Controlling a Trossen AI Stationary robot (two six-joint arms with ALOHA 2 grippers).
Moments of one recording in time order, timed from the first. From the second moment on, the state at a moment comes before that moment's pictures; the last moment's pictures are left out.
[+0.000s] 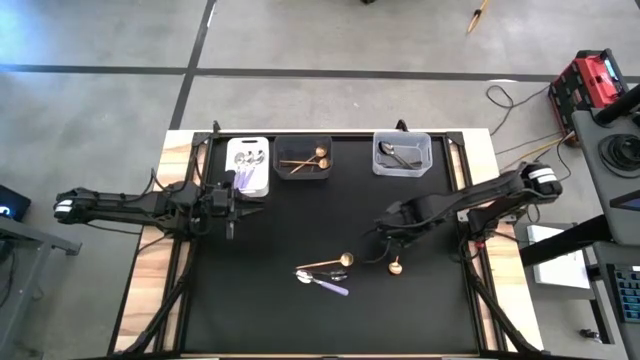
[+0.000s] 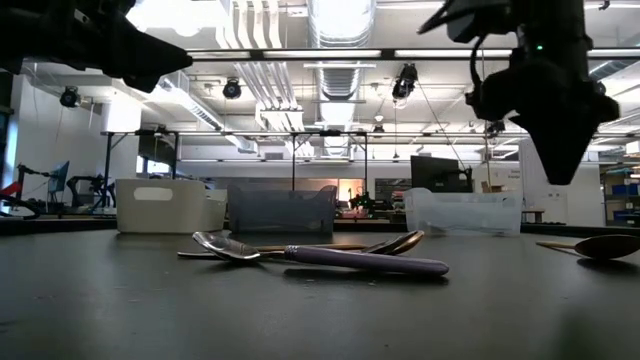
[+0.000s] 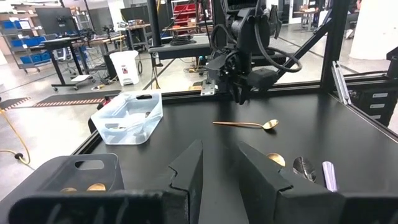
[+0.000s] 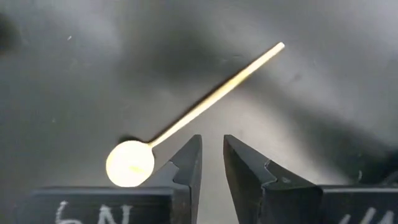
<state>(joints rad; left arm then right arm) 0.00 0.45 0.26 0.12 -0.07 0.10 0.17 1.47 0.99 -1.07 -0.03 1.12</state>
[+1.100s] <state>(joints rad) 0.00 0.45 0.26 0.12 -0.07 0.10 0.17 1.37 0.76 -0.83 0.00 1.37</state>
